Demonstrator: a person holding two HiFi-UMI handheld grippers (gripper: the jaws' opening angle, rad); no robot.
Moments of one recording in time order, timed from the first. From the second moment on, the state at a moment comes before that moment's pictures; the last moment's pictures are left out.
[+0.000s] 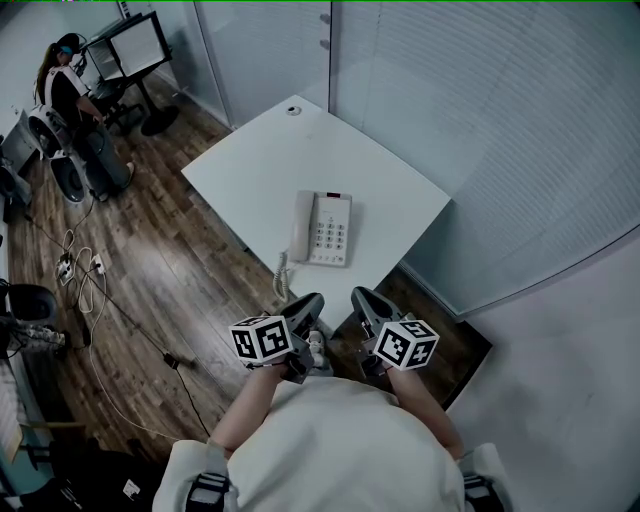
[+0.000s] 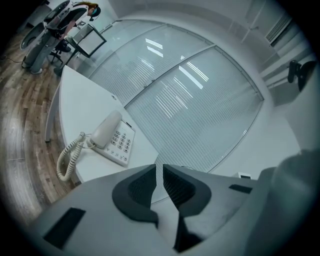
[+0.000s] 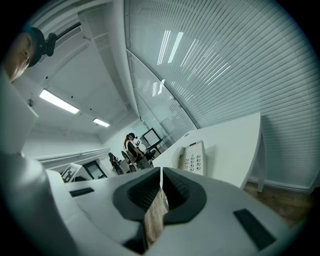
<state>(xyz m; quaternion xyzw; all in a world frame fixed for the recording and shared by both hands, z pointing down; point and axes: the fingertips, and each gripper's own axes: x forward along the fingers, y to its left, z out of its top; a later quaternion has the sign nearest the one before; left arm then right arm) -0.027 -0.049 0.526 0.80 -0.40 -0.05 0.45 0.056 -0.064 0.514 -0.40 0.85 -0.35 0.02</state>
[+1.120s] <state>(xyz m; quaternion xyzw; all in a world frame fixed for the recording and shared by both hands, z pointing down) -0.031 -0.047 0.525 0.78 -0.40 -0.07 0.47 0.054 -0.055 0.509 -0.40 0.85 -0.34 0.02</state>
